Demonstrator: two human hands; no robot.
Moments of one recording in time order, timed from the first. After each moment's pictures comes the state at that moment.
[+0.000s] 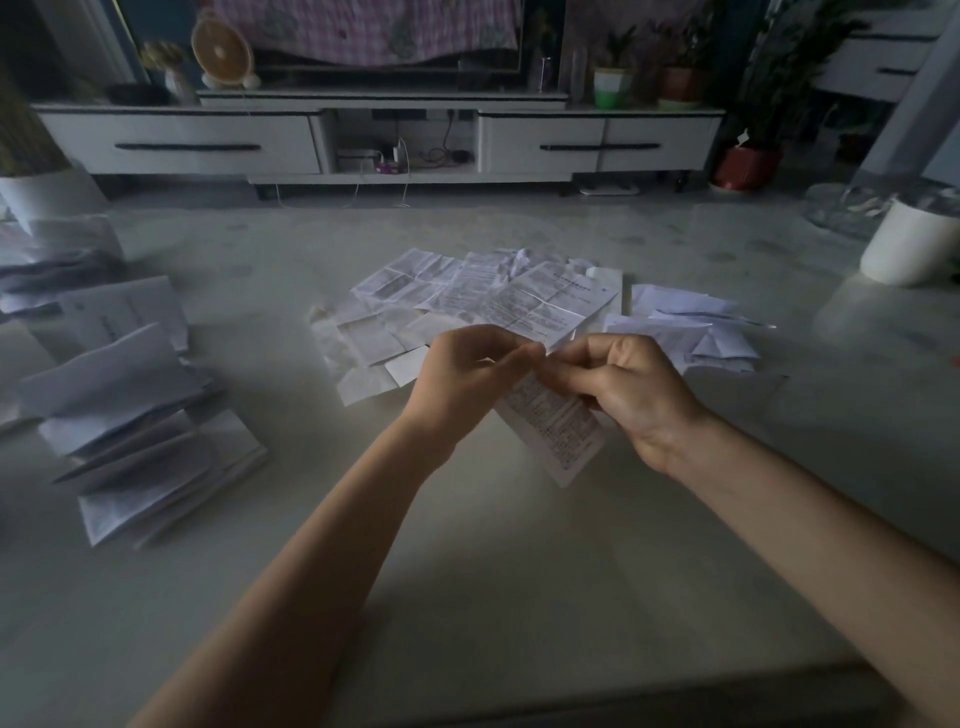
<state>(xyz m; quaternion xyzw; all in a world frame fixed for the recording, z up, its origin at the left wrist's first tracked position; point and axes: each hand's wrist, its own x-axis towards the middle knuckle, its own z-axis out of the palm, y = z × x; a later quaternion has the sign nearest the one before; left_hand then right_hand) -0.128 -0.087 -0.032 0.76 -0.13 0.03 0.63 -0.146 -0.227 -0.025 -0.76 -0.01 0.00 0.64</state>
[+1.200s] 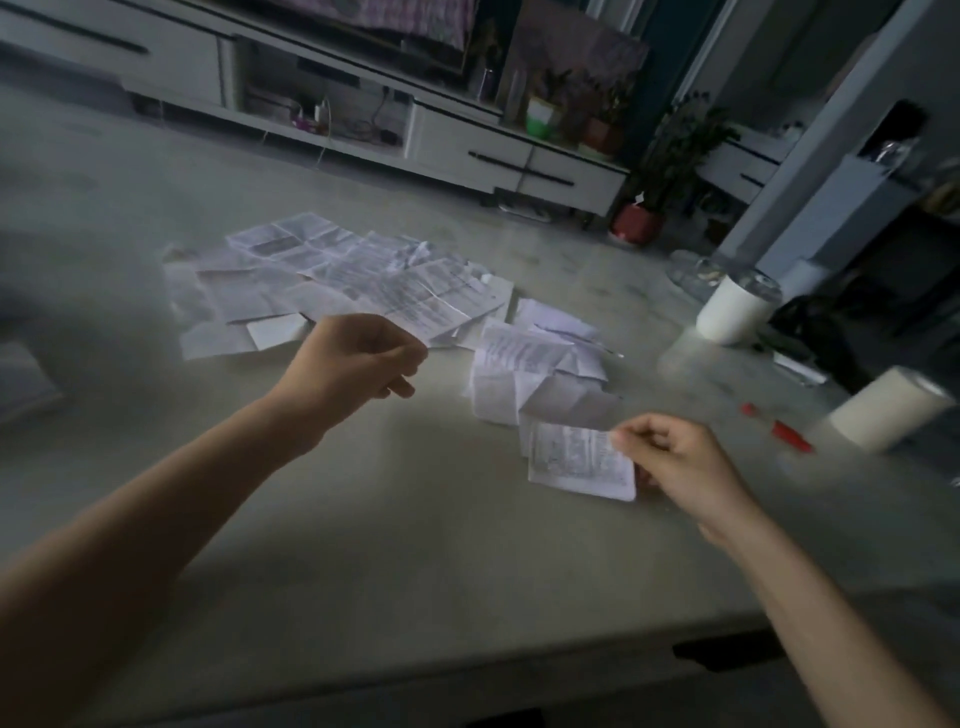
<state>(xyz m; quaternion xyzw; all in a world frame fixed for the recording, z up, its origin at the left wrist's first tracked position) -0.134 -0.101 -0.037 0.76 -0.08 0.00 0.65 -0.200 -0.378 -0.034 -0.89 0.11 -0.08 0.43</state>
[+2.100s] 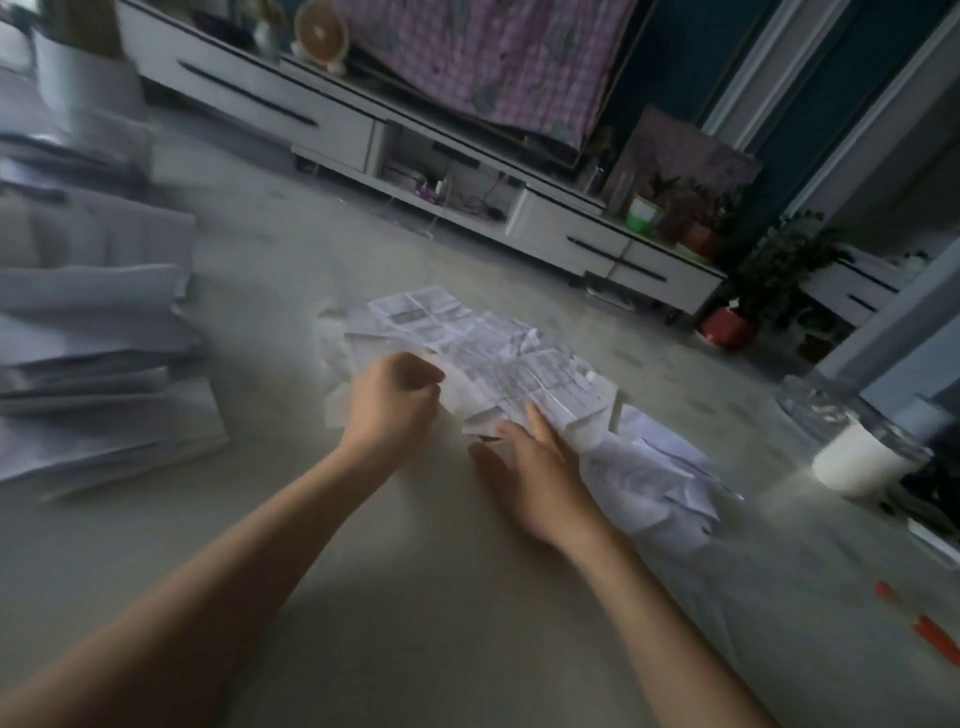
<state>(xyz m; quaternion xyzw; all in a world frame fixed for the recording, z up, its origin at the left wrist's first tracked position) -0.093 -0.058 -0.053 0.75 0.10 0.14 0.64 -0.099 -0.216 -0.058 -0.98 -0.13 0.02 0.14</state>
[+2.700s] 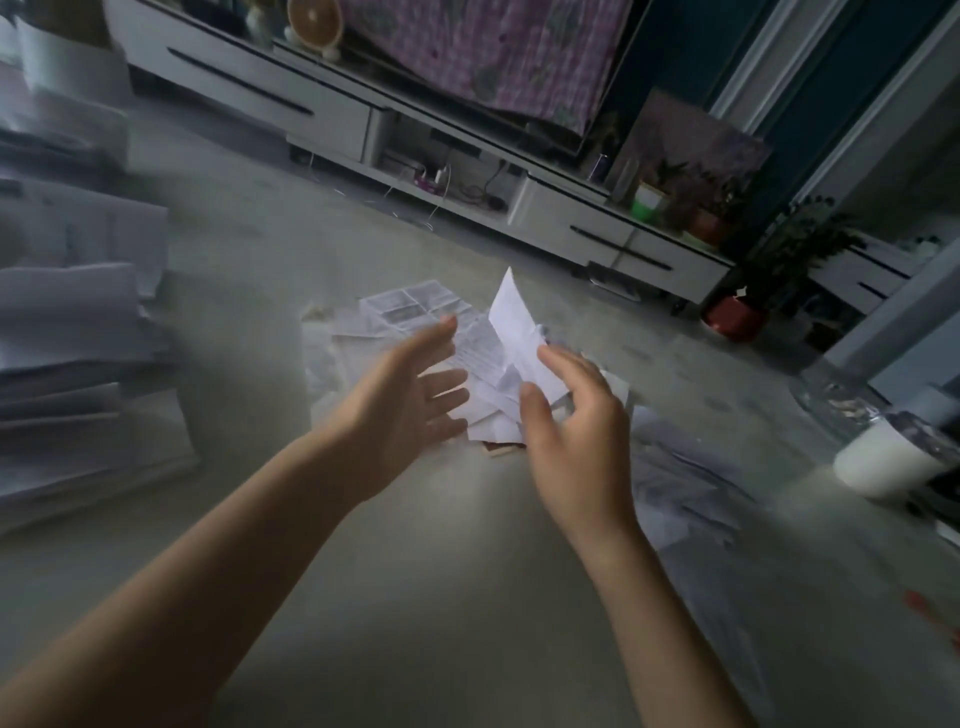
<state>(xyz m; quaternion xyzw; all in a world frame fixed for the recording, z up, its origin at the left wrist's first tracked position) -0.086 -0.052 -0.037 0.48 0.05 -0.12 0.87 -0.098 -0.188 -0.019 -0.88 -0.13 -0.25 0.38</state>
